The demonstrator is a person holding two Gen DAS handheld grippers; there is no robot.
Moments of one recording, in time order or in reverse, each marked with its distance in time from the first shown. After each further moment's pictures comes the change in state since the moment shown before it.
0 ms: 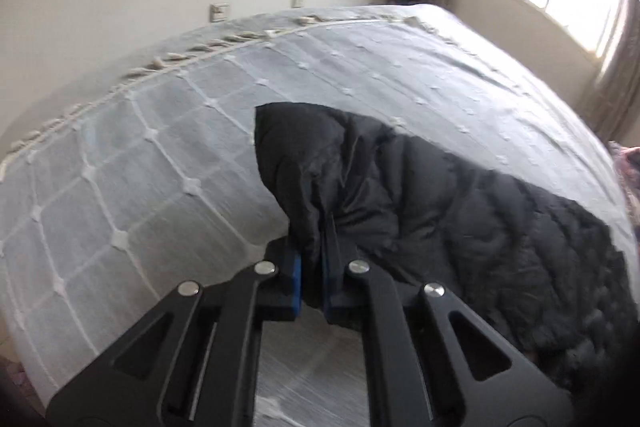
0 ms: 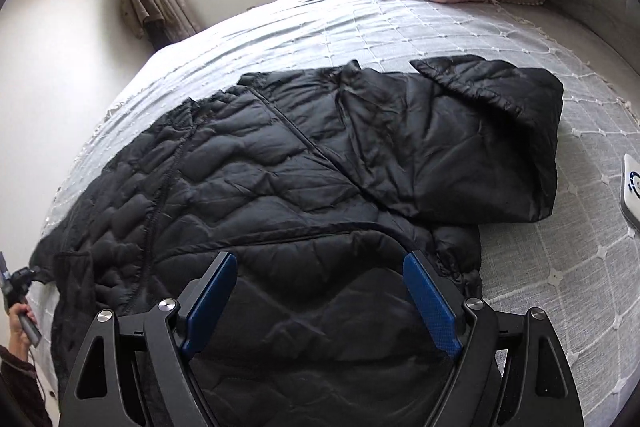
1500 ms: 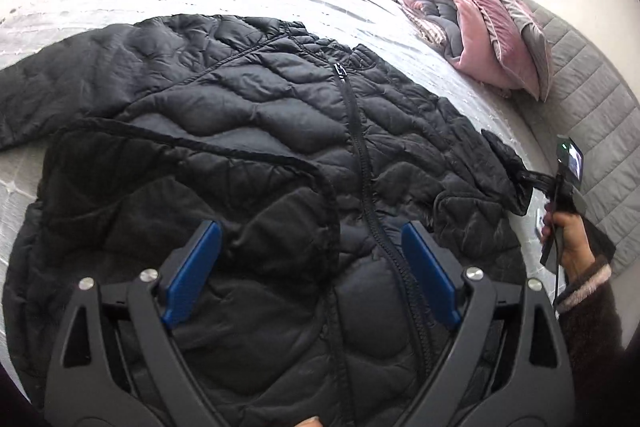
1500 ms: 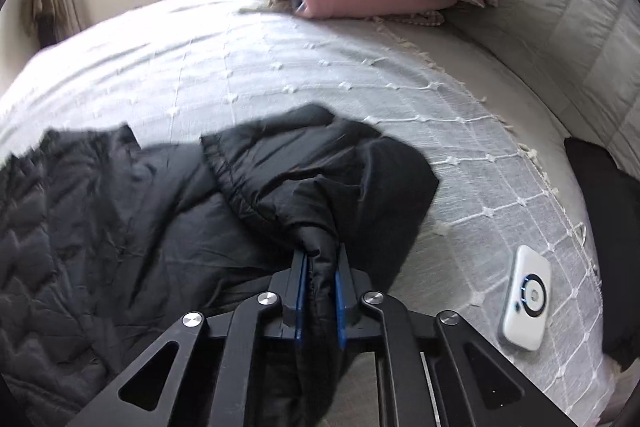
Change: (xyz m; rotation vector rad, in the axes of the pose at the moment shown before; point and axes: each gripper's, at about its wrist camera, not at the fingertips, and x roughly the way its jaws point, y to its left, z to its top) left arm -0.182 -0.278 -0.200 0.417 0.249 -0.695; right arm 0.028 -0.134 0.100 0.042 -0.071 -0.453
